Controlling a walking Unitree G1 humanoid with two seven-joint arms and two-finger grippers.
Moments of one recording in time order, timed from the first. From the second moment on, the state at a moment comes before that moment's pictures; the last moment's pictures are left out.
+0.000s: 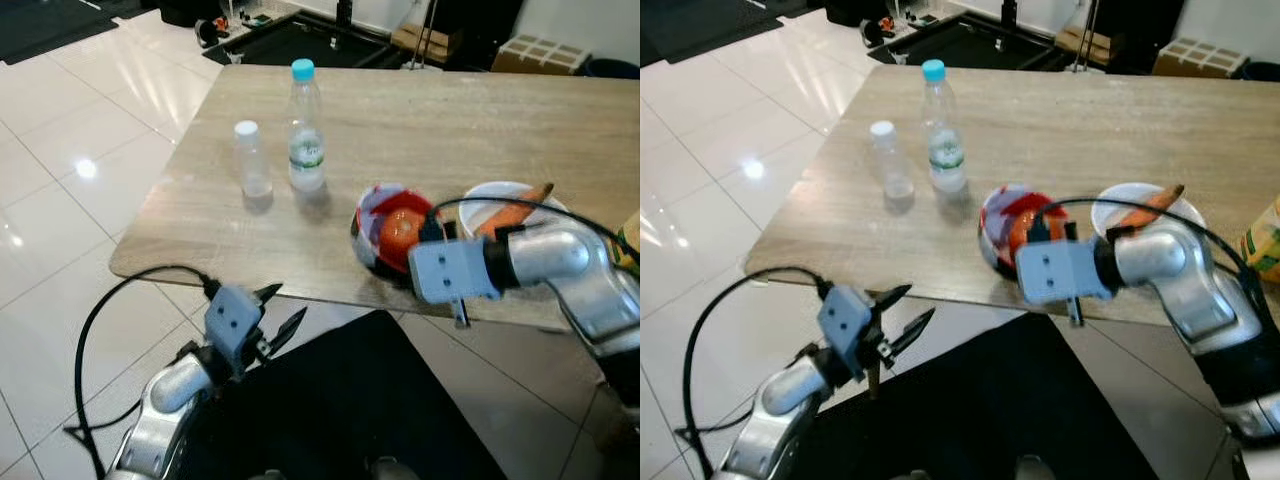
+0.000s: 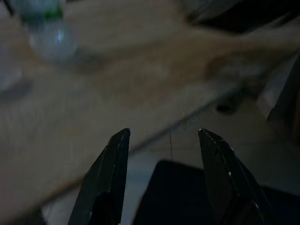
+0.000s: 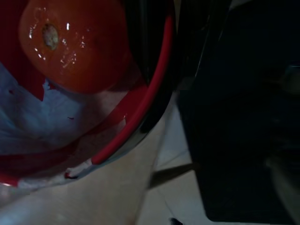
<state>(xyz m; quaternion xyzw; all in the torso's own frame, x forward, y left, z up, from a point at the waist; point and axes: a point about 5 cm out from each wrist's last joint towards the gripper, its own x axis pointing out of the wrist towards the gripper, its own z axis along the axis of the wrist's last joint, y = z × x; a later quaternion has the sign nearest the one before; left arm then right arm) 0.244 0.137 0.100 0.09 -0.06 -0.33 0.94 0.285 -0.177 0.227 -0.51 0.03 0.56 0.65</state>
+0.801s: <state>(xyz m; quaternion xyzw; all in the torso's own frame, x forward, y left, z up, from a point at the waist) 0.184 0.198 -0.022 0.08 0.17 -0.16 0.97 0.213 -0.178 0.173 -0.43 0.12 0.62 0.64</state>
